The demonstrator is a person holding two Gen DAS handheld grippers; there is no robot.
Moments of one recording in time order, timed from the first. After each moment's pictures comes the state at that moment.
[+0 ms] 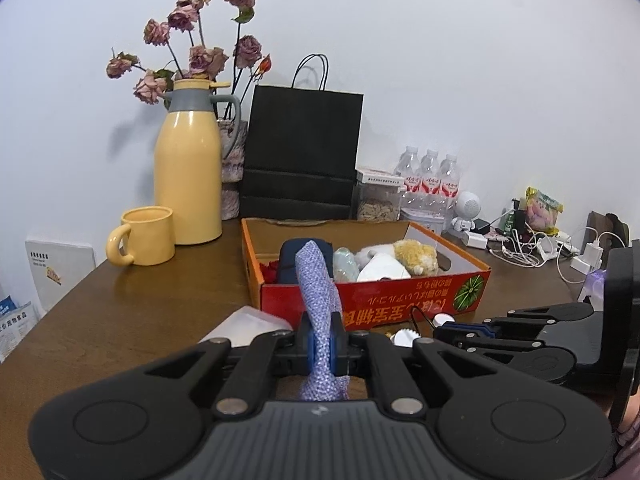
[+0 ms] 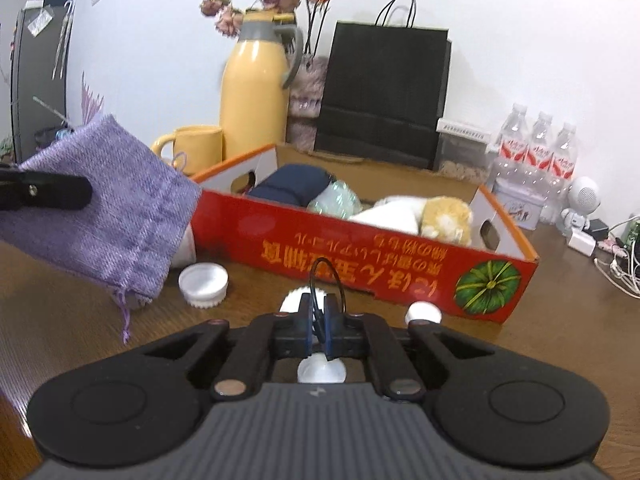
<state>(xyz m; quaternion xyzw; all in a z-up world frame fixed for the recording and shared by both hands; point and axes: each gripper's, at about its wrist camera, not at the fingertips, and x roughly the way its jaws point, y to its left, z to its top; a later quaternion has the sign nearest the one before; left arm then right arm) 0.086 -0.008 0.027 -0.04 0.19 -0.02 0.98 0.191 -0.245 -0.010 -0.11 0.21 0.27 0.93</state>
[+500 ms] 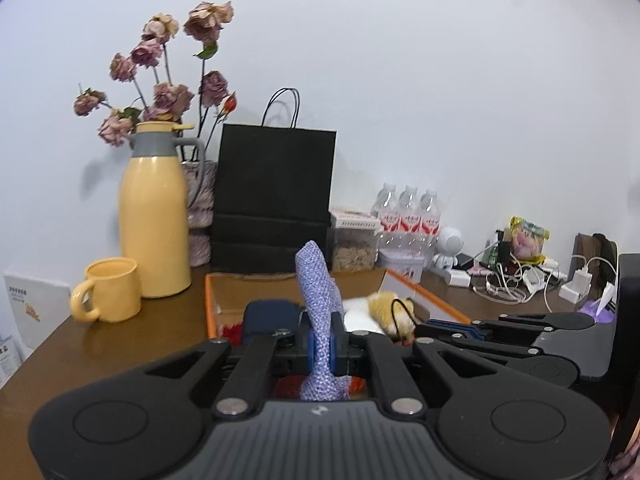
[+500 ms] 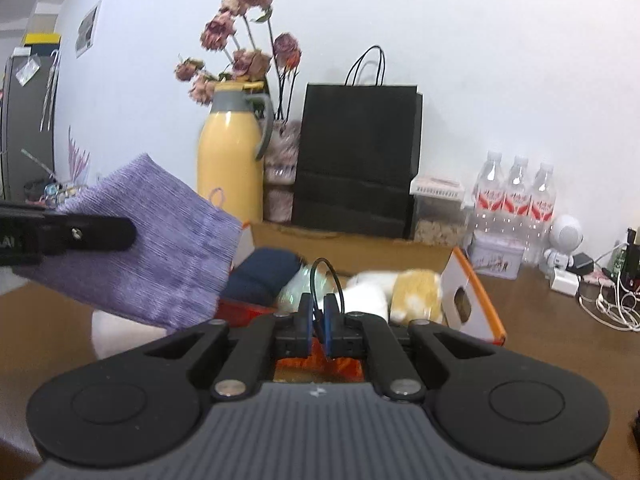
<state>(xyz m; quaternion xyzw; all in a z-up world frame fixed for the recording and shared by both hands) 0.134 -0.033 0.061 -0.04 0.15 -0.04 0.99 0.216 -0.254 0.036 -0.07 0.15 0.26 0.95</state>
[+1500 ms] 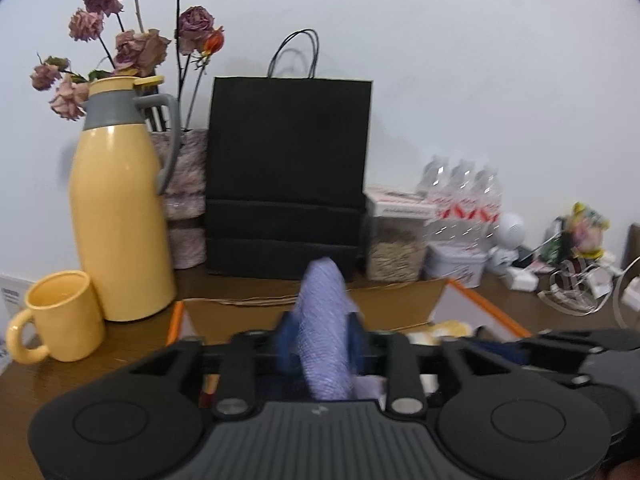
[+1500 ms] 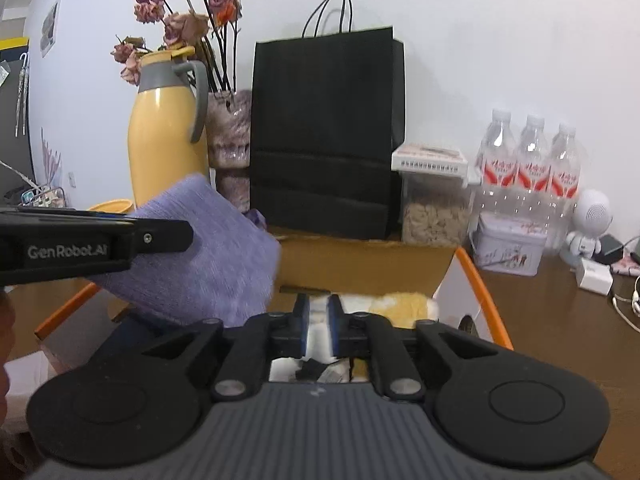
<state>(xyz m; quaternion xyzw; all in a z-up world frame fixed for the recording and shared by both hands) 0.313 -0.038 0.033 -0.02 0.19 0.01 0.98 0.358 -0.240 0.013 -0.05 0.21 0.24 0.95</state>
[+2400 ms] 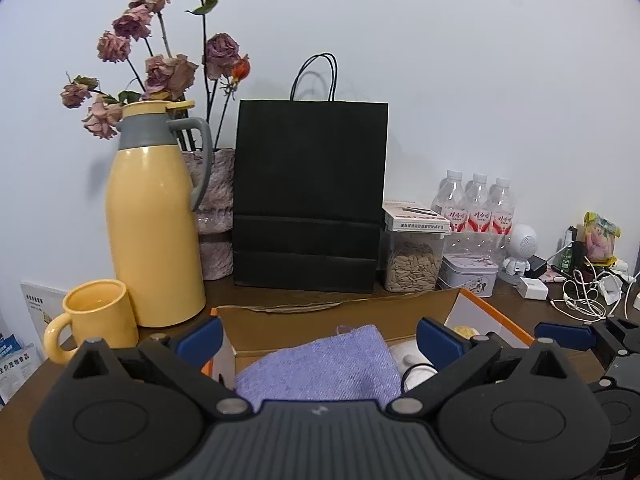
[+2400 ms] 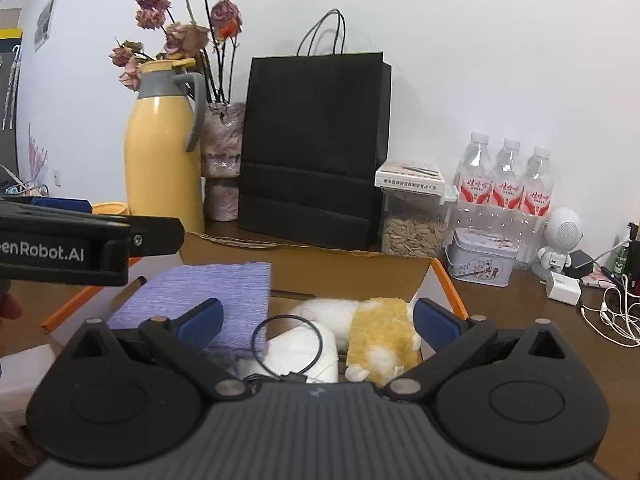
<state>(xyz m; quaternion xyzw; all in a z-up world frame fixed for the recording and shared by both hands) 0.276 -0.034 0.048 -0.02 0.17 0.03 0.98 0.324 -0.241 0.027 -0.07 0.18 0.21 0.96</state>
